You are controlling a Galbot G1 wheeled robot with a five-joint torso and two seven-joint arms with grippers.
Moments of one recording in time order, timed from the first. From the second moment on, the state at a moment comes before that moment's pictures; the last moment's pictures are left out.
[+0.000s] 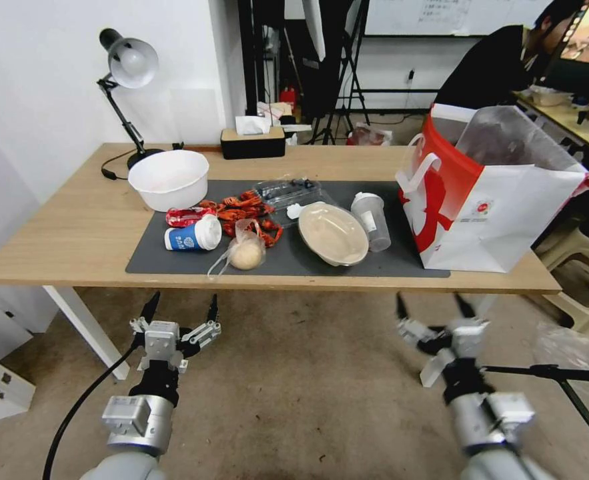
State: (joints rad) left arm 1.73 -1.52 -0.54 -2.33 -0.10 0.14 0.01; right arm -1.69 1.55 0.70 2.37 0.10 -0.19 0.00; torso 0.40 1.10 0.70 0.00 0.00
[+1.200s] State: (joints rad) left arm 1.64 -1.52 -0.52 -2.33 -0.21 0.25 0.01; right arm -1.38 1.39 0.41 2.09 0.79 -0.16 0.15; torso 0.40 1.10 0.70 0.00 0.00
